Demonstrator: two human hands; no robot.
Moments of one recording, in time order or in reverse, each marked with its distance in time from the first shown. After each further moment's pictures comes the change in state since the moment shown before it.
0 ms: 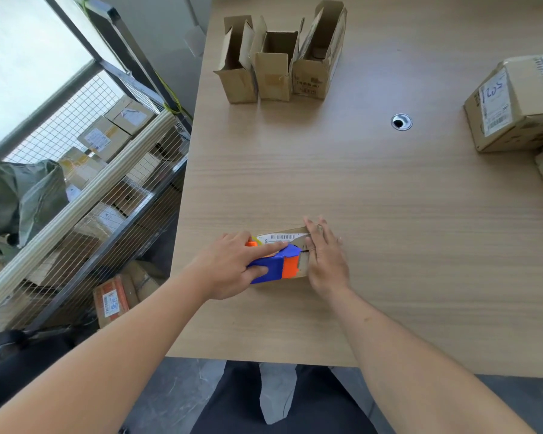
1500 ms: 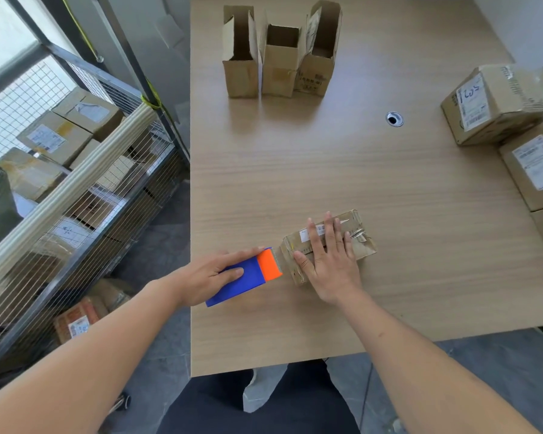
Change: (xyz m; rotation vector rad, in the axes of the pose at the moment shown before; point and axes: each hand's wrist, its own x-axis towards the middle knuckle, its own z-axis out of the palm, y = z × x) left_hand -0.045 -0.146 0.021 -0.565 -0.226 0.082; right_hand -0.030 -0.059 0.054 -0.602 0.020 0.003
